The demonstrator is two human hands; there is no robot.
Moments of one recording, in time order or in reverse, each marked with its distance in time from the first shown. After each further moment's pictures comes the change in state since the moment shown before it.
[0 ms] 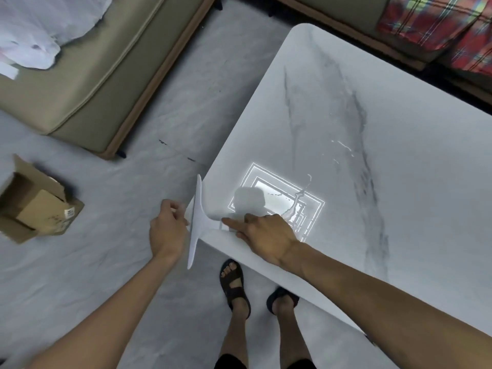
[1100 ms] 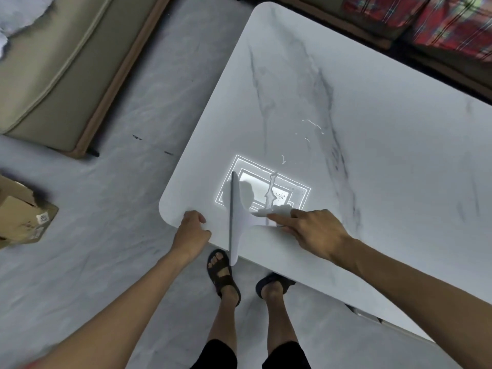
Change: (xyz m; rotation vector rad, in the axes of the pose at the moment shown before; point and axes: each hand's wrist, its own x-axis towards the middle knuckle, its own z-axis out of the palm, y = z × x) left_hand -0.058 0.012 0.059 0.196 -0.598 0.003; right_hand -0.127 0.086 0.023 -0.083 0.102 0.125
